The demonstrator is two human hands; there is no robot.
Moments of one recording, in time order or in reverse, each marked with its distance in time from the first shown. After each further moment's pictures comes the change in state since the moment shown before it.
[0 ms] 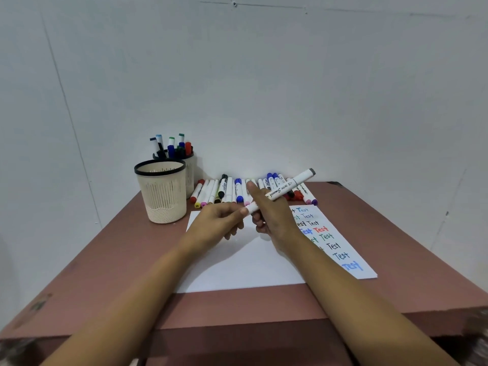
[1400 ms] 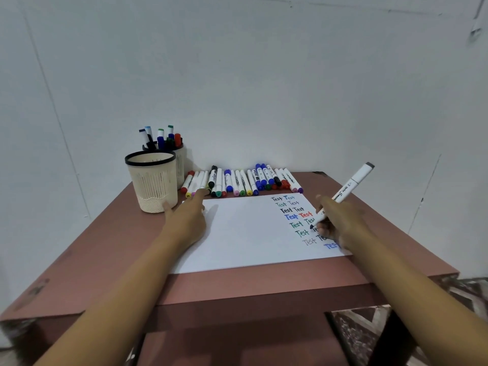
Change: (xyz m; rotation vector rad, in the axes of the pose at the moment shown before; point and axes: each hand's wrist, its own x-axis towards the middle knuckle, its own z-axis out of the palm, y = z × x) left_hand 0.001 -0.030 -0.019 0.889 0.142 -0.138; right_hand -0.037 -0.009 -0.113 -0.153 0.441 0.223
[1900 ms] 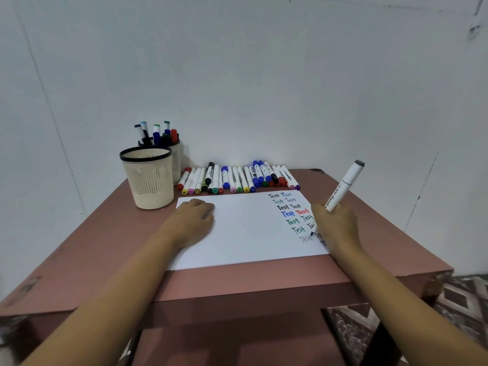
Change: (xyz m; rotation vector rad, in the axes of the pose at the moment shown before) left_hand 0.000 -0.001 0.002 0.059 -0.236 0.099; right_hand -0.012 0.024 0.003 -0.205 0.168 -0.300
